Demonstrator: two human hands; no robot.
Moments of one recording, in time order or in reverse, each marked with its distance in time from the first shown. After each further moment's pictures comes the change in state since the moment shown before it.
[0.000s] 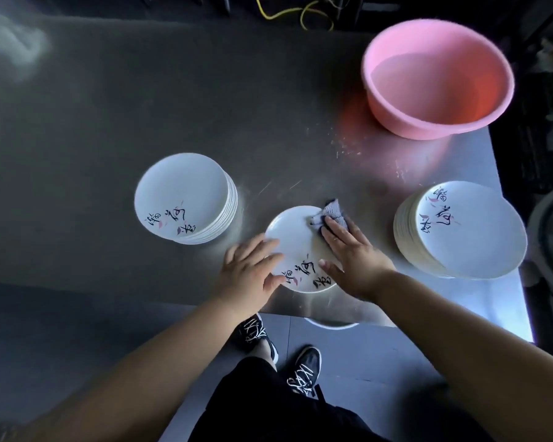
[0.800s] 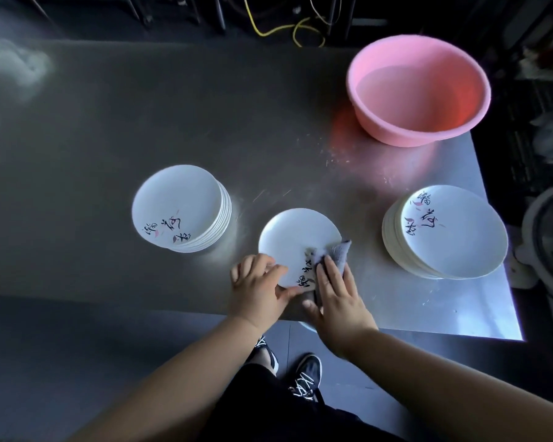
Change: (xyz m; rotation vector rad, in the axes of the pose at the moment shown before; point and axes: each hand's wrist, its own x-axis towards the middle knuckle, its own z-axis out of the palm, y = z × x) left_hand -0.002 0.043 0.019 -0.041 0.112 -0.184; right_hand -0.060 -0.036 0.060 0.107 0.030 0.126
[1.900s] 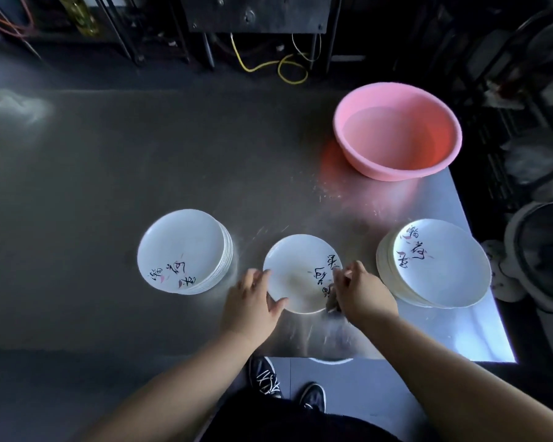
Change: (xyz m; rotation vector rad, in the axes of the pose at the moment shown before) left_hand 0.049 -0.017 -0.036 -0.005 -0.277 -0.151; right_hand 0.049 -0.001 -0.088 0.258 0.211 0.399
